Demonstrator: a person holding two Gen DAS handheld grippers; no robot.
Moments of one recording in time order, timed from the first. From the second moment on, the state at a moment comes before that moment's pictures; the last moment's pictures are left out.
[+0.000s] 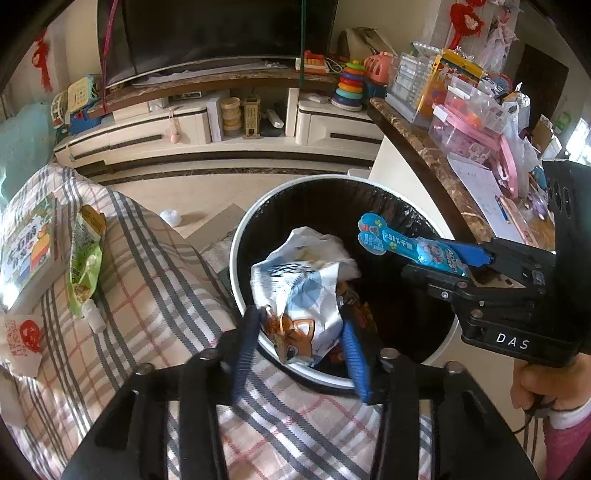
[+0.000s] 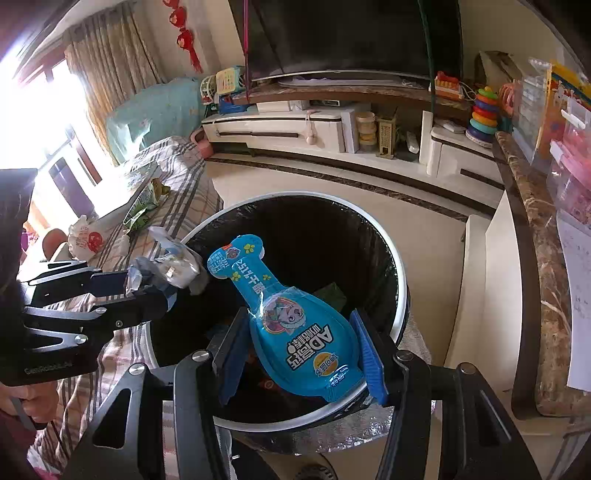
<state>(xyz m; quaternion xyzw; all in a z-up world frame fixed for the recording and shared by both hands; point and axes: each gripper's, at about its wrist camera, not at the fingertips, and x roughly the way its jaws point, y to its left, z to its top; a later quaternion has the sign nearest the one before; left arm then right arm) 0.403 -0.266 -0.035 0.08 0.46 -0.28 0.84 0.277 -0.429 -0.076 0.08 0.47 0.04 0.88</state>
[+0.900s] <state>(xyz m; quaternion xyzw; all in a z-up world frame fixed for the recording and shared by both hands) 0.318 -0.135 -0.046 -0.05 0.45 -0.21 0.87 0.237 -0.392 -0.056 0.15 0.41 0.08 0.90</state>
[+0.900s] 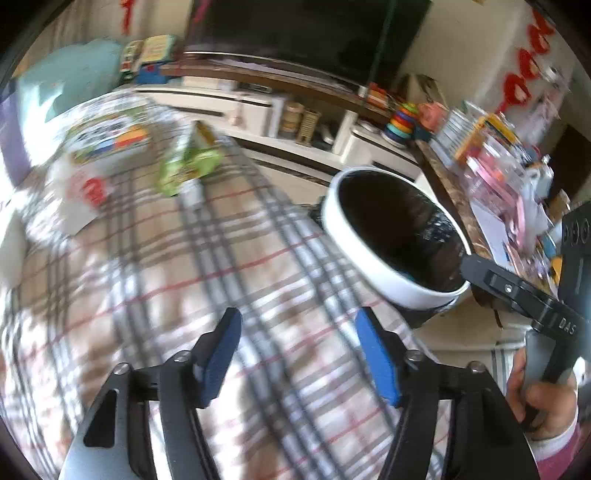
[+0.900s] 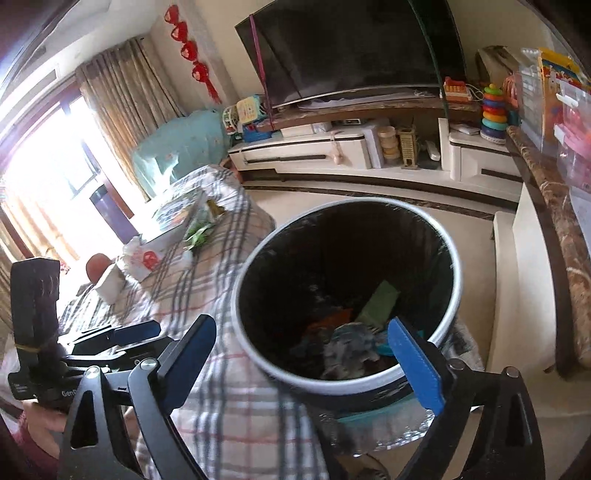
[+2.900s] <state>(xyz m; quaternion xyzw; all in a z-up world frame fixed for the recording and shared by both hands) 0.342 0.086 -0.059 -0.14 0.41 0.00 0.90 0.351 -0.125 -0.102 0.11 0.45 0.21 0.86</state>
